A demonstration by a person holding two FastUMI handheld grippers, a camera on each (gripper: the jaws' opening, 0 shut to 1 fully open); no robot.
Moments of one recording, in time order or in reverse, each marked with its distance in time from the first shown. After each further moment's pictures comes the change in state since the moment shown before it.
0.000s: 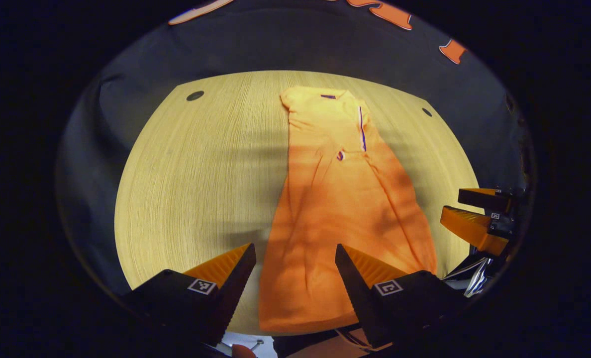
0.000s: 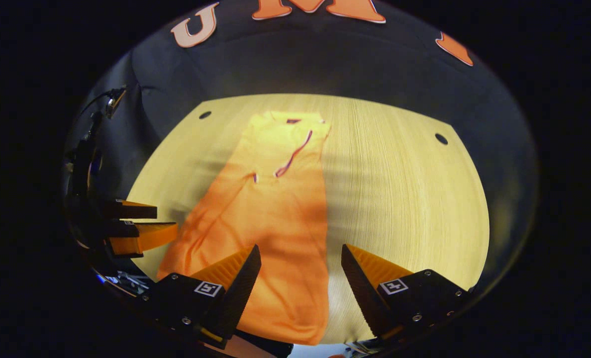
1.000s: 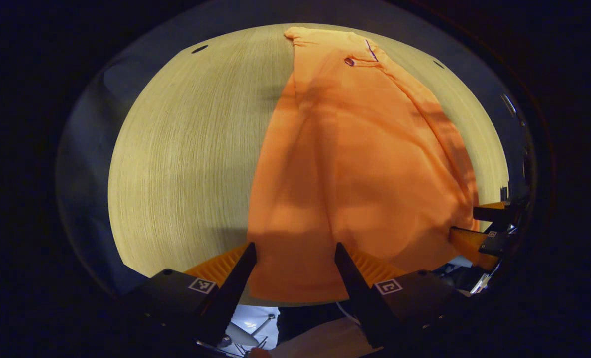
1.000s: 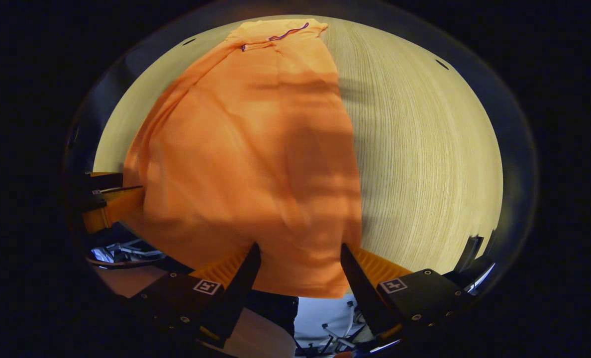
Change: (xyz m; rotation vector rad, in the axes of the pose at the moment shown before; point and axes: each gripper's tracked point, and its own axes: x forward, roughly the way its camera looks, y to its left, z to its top) left arm 0.018 0.003 -0.127 0.033 0.199 0.105; right arm 0.012 0.011 -0.172 -0.003 0.387 -0.075
